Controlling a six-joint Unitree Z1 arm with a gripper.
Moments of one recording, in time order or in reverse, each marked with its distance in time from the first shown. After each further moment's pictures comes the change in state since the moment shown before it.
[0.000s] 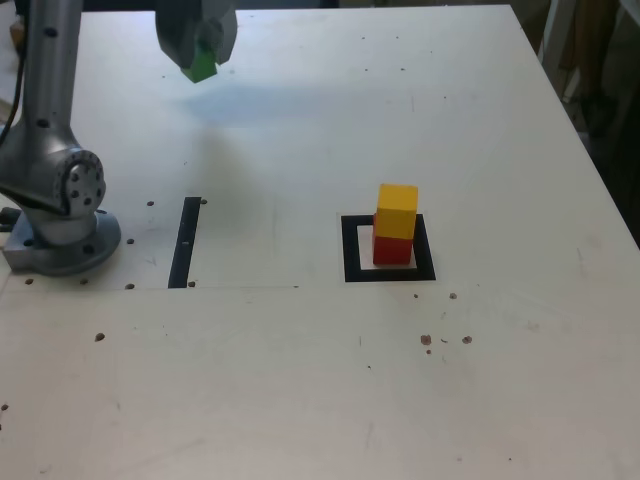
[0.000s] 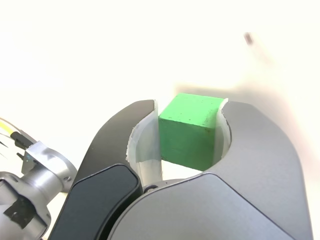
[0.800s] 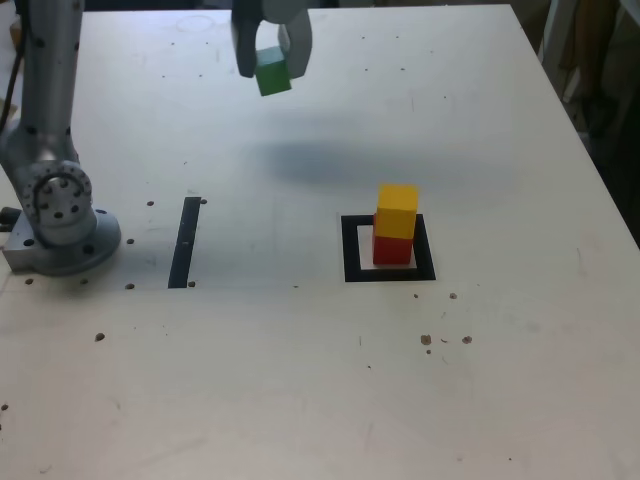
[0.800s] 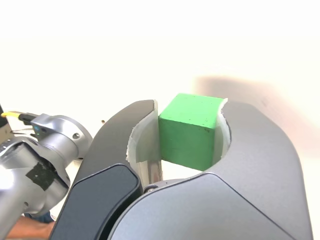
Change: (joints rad) arm -0.484 -0.127 -0.027 0.120 -0.102 -0.004
